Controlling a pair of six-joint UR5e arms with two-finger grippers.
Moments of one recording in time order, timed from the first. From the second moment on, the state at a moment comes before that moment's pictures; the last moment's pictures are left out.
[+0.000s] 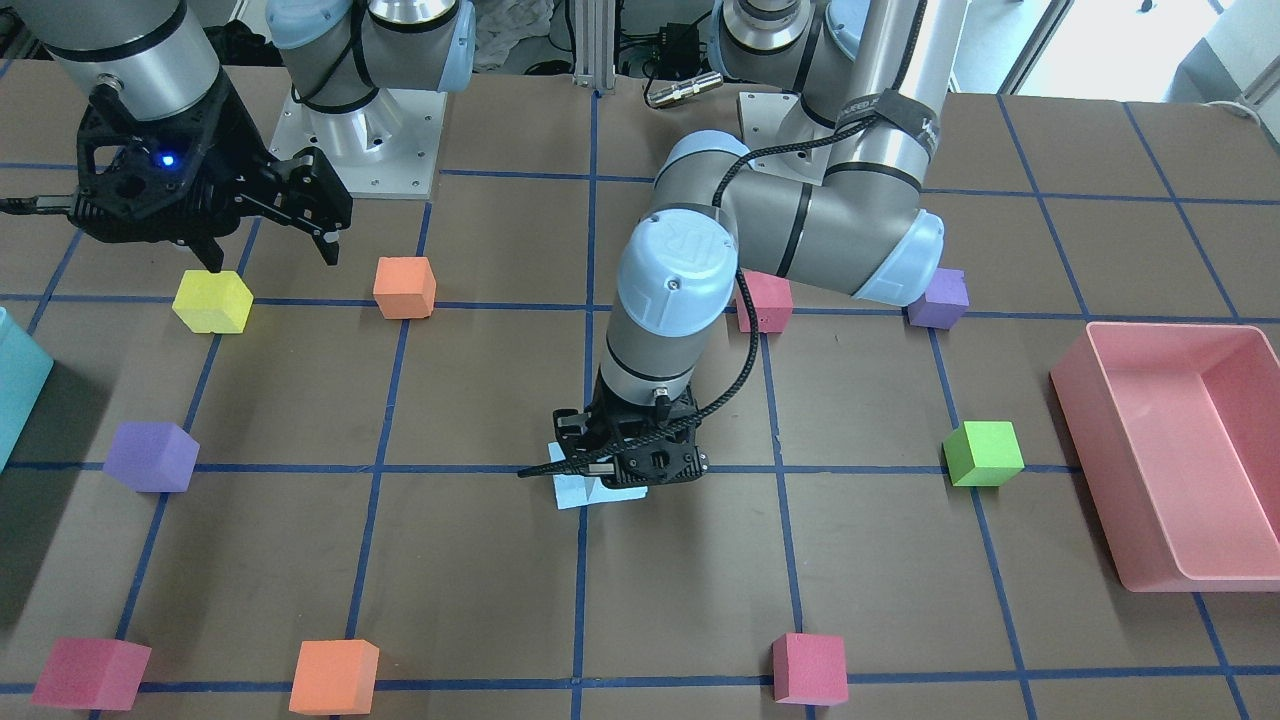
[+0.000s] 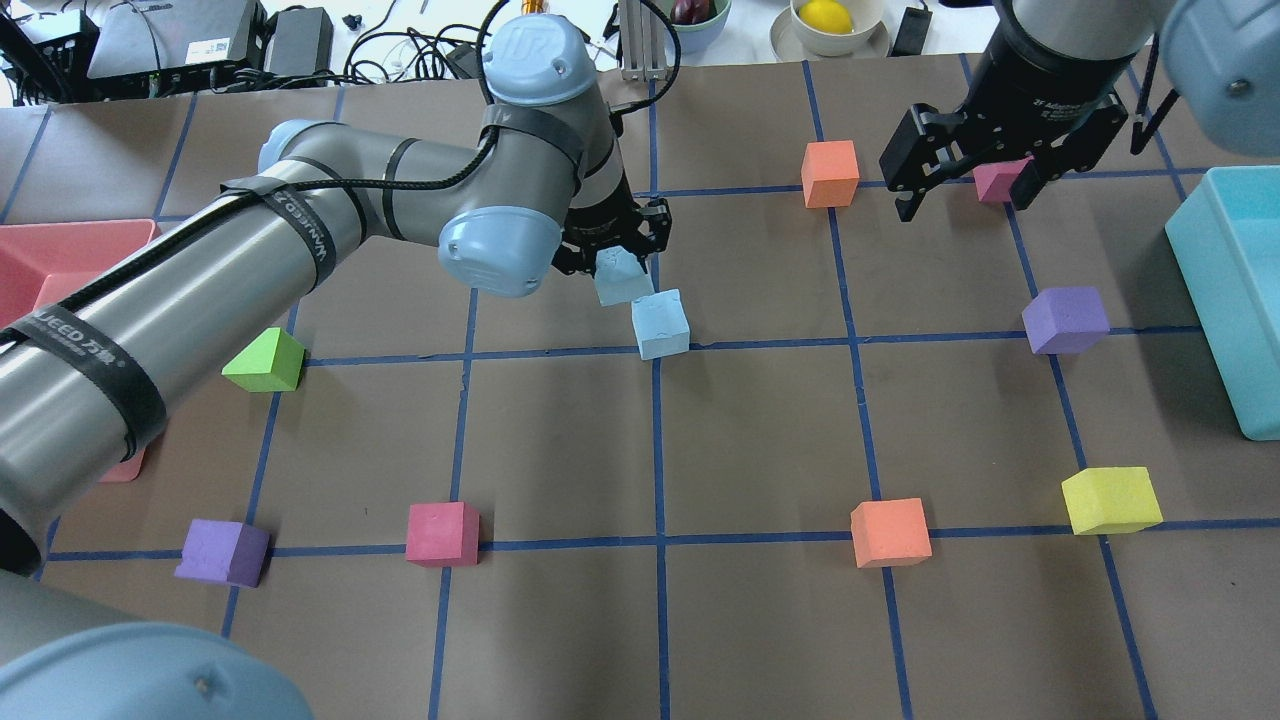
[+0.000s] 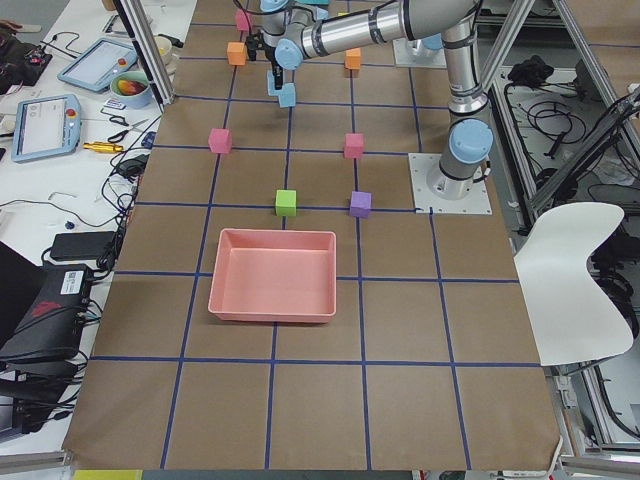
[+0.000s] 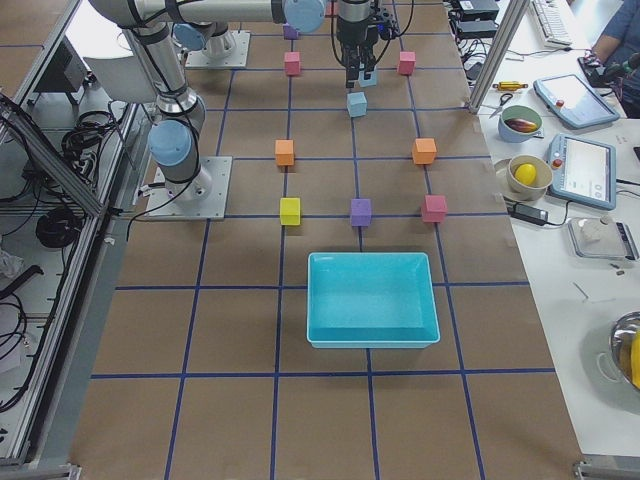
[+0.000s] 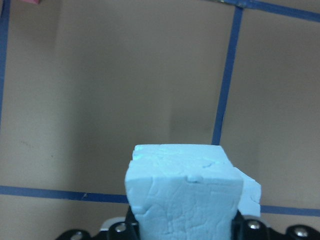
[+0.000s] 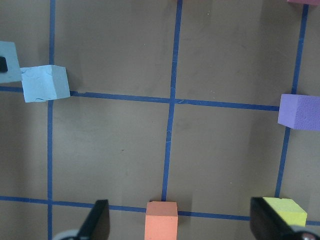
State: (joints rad) left arm -1.89 -2.03 -1.55 -1.05 1.49 -0.48; right arm 1.54 -1.56 1.54 -1.57 -1.54 -0.10
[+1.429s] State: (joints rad) left arm -1.93 -2.09 -1.55 -1.05 1.50 -0.54; right arm 1.54 -1.52 1.47 -1.57 -1.54 -0.01
